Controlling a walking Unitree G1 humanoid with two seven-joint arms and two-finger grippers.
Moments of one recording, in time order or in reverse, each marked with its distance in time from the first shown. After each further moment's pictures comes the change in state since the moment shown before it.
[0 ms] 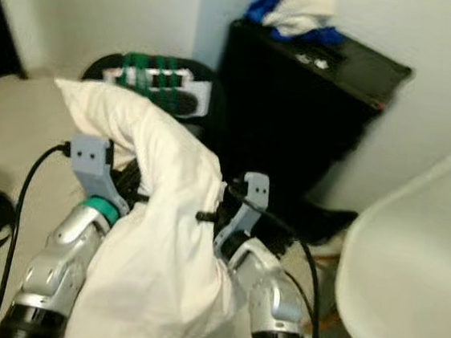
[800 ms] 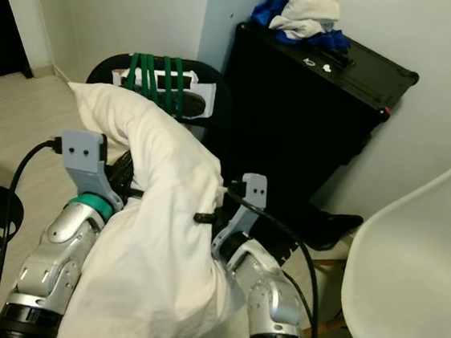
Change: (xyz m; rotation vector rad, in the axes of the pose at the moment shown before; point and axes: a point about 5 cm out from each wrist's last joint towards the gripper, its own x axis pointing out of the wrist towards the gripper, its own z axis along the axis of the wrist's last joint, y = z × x) left arm 0.002 0.003 0.010 0.037 -0.034 0.011; right arm -0.001 0.003 -0.001 0.004 -0.005 0.003
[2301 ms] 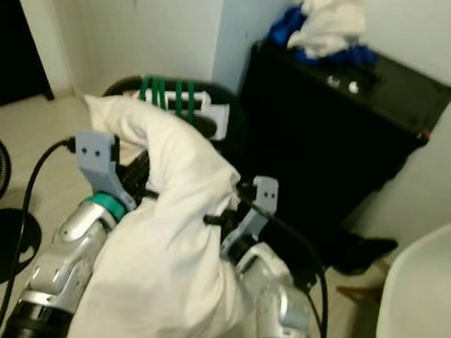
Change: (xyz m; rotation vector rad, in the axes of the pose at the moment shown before) left arm 0.004 -0.016 0.000 -0.044 -0.024 -0.098; right arm -0.009 -0.008 0.002 0.003 -0.031 -0.040
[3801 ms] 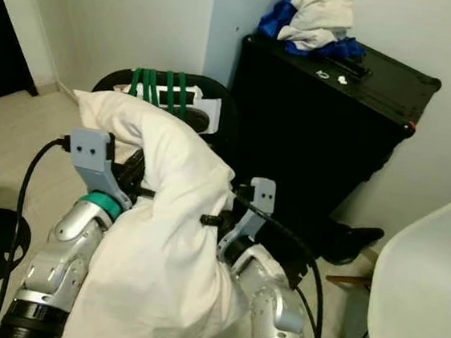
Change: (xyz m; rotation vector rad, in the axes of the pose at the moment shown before) left arm 0.001 0.006 0.001 0.004 0.001 0.031; right arm 0.002 0.003 -0.001 0.005 0.000 0.003
